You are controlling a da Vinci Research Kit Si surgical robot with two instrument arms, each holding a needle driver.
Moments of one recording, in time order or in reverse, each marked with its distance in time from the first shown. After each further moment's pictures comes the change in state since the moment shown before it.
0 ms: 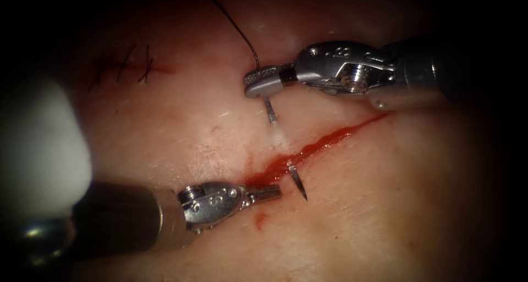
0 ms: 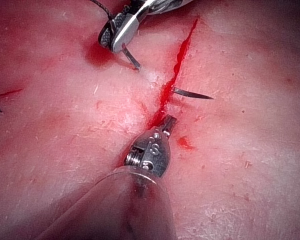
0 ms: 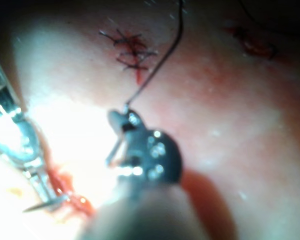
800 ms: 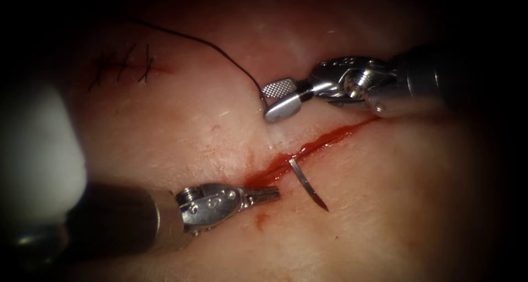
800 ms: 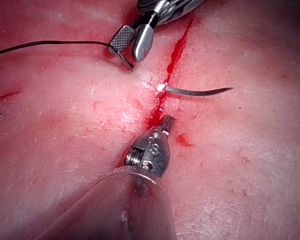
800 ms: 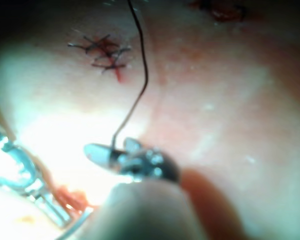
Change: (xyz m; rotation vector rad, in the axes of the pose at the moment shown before) right arm -0.001 0.002 -0.003 -0.147 0.067 0.138; left arm 0.002 0.002 0.001 0.002 -0.001 0.070
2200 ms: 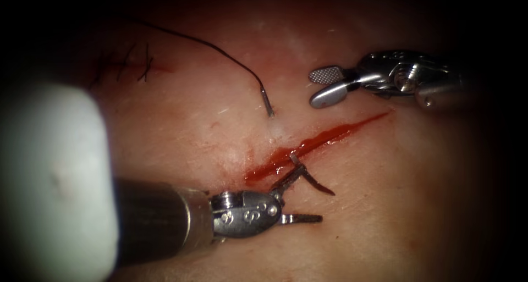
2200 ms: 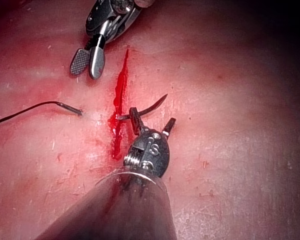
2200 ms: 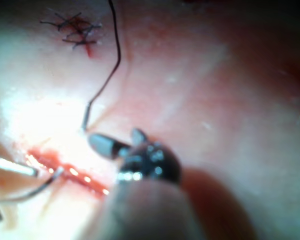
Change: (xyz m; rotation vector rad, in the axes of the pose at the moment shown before) right arm -0.002 0.001 -0.005 -0.091 0.027 -0.019; left arm 0.008 0.002 0.000 0.166 0.033 0.311
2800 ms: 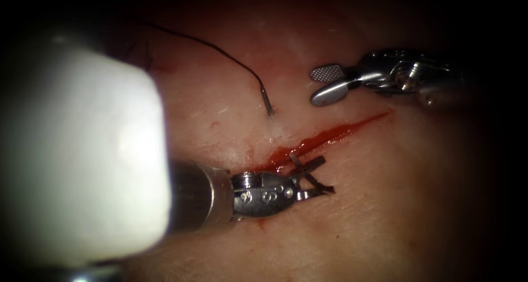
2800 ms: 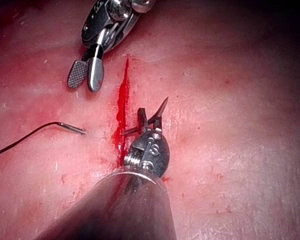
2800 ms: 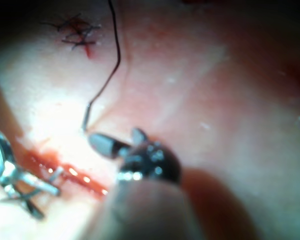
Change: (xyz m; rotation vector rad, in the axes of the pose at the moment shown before) right arm 0.000 0.000 0.000 -0.018 0.008 -0.003; left arm -0.001 -0.002 0.002 0.023 0.003 0.051
